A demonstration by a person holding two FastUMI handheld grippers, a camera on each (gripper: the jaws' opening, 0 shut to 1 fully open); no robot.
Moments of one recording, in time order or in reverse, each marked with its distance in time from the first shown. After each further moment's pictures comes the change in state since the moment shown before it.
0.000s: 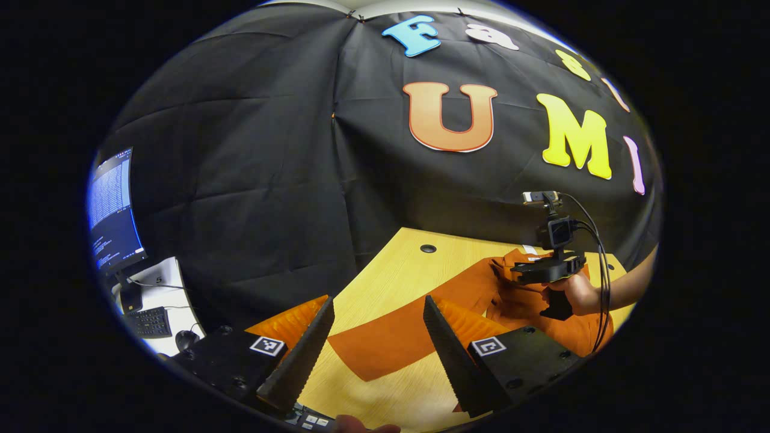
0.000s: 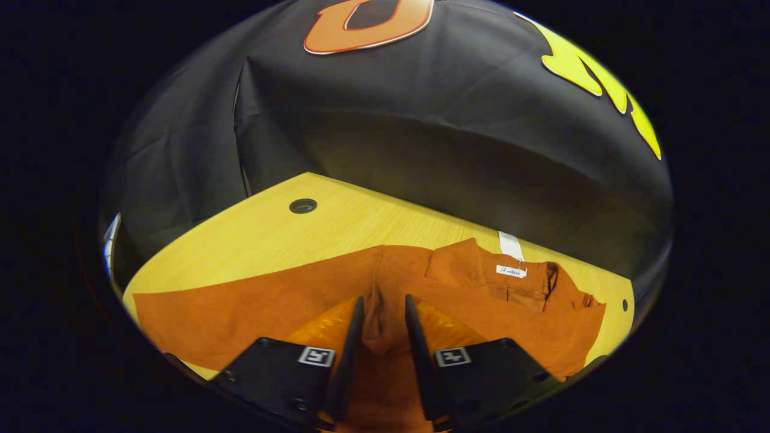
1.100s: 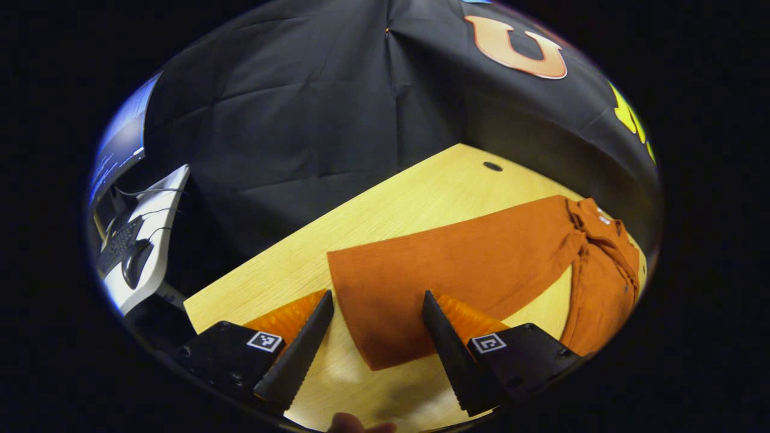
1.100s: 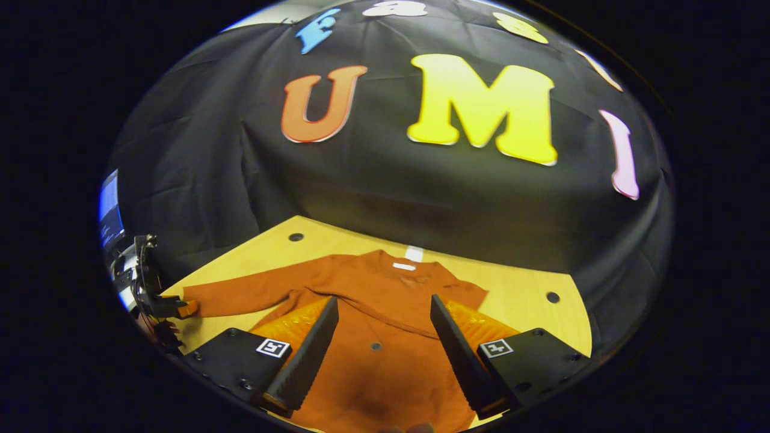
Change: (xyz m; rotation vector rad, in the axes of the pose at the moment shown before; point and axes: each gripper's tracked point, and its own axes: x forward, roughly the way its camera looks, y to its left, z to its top) left arm 0.082 0.026 -0.167 -0.123 0.313 0.232; right arm -0.291 -0.169 -0.011 0.109 -0.148 -0.138
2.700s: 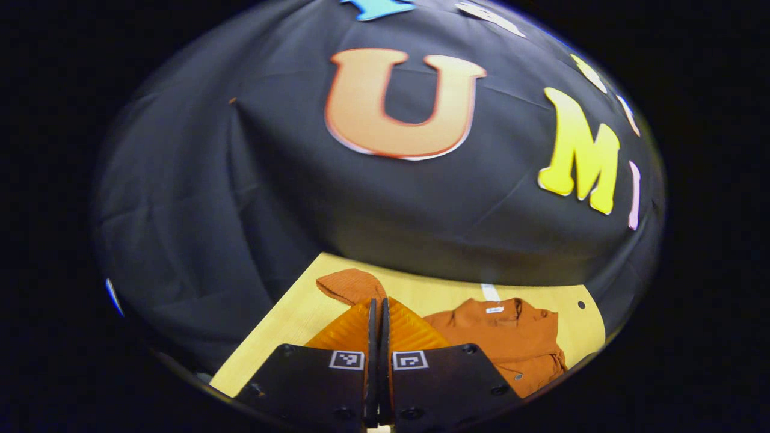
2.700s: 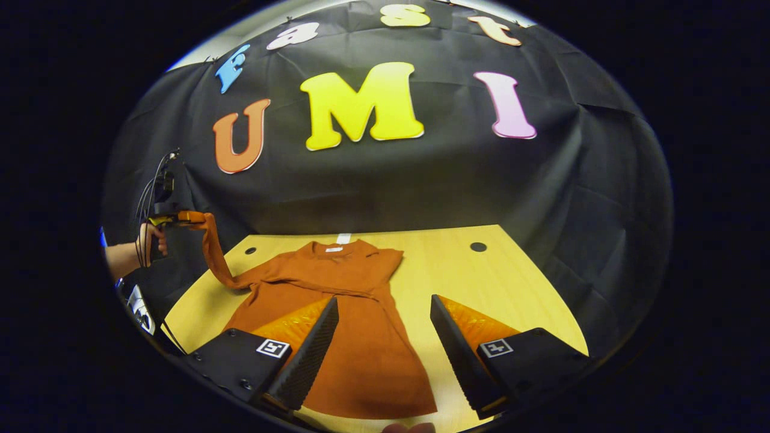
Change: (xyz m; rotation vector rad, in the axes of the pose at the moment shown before) left arm -0.038 -0.290 0.286 0.246 -0.239 -0.548; right arm -0.122 -0.131 -0.062 0.240 -0.046 -0.171
